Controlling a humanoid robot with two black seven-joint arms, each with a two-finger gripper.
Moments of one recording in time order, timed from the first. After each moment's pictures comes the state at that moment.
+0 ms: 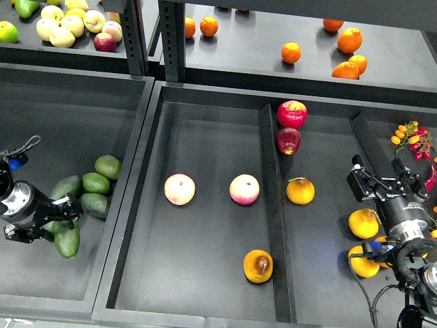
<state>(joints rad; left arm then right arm) -1.03 0.65 0.32 -0.96 0.28 -0.49 0.49 0.03 0.02 1.80 1.22 0.30 0.09 -0.36</state>
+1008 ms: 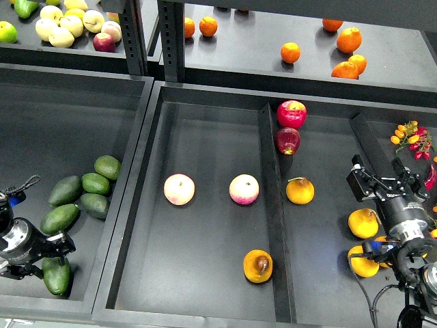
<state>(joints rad) -0.87 0.52 0.30 -0.82 0.33 -0.49 0.49 0.03 0.01 1.80 1.22 0.30 0.09 -0.36</state>
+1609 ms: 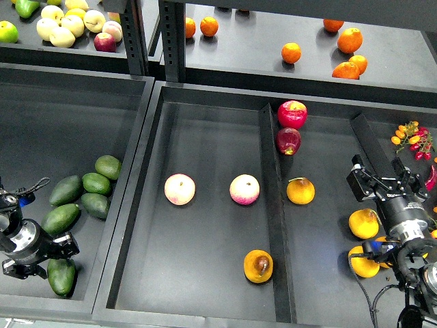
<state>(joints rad) -0.87 0.52 0.29 -0.82 0.38 -0.49 0.49 0.03 0.01 1.80 1.22 0.30 0.09 -0.36</state>
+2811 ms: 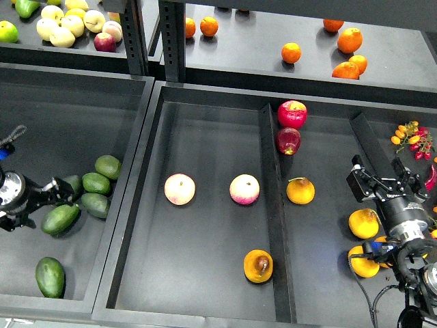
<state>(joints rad) -0.96 0.66 0.02 -0.81 0.42 -0.49 0.49 0.03 0.01 1.79 1.22 0.30 0.09 -0.36</state>
